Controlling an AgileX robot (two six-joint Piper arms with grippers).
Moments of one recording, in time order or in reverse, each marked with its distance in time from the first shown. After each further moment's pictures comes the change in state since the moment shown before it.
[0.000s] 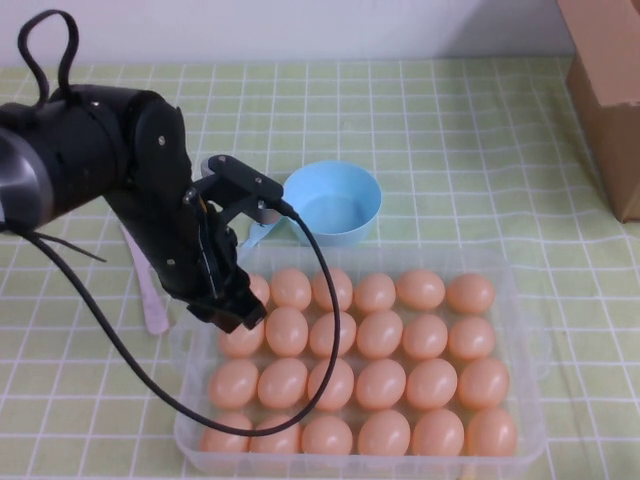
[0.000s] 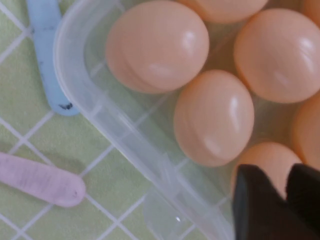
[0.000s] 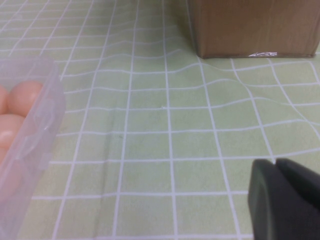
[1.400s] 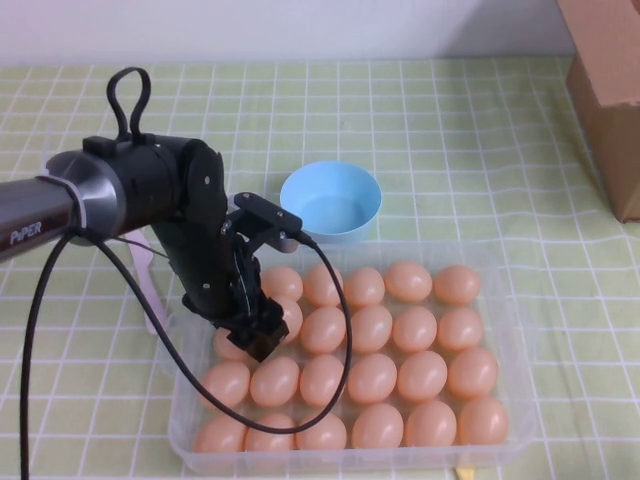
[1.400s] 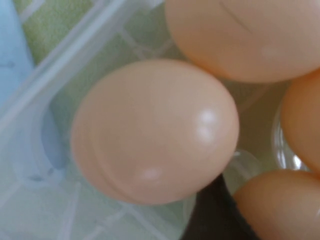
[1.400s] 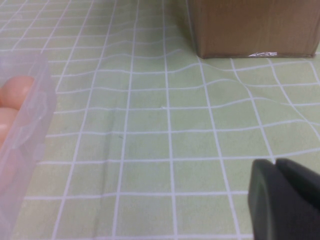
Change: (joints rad) right arm 0.000 0.000 0.000 0.000 0.000 0.000; left arm -0.003 0.180 -0.009 -0.029 -0.115 -0.002
